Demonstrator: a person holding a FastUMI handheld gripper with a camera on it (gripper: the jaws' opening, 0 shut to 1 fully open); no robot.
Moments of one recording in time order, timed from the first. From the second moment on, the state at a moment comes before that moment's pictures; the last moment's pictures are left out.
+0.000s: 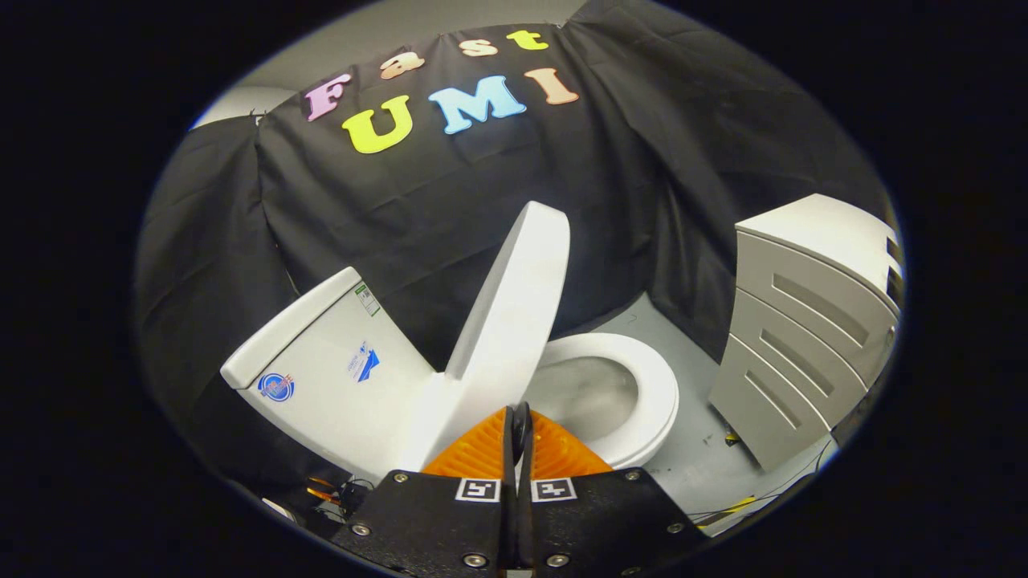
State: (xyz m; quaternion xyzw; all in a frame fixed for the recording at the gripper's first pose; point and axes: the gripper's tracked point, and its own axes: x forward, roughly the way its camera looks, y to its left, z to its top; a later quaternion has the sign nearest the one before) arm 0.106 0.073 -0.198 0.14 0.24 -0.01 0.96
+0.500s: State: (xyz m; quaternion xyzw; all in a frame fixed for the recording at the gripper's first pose) arm 0.109 0.105 -0.169 0.09 0.21 -0.02 0.97
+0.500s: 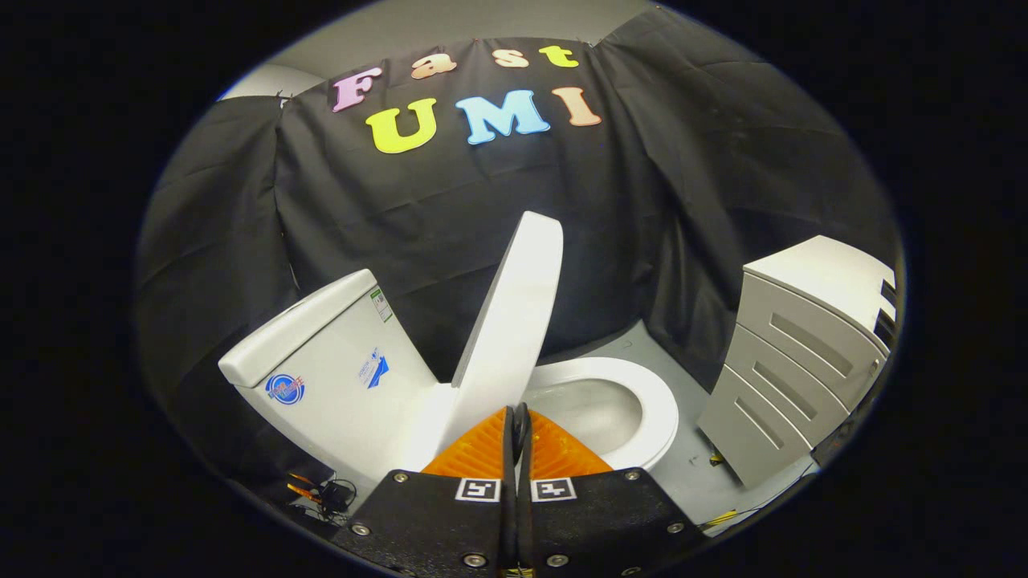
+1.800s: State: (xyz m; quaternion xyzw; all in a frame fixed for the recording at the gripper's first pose) arm 0.117 0.211 -0.125 0.00 0.16 0.01 0.99
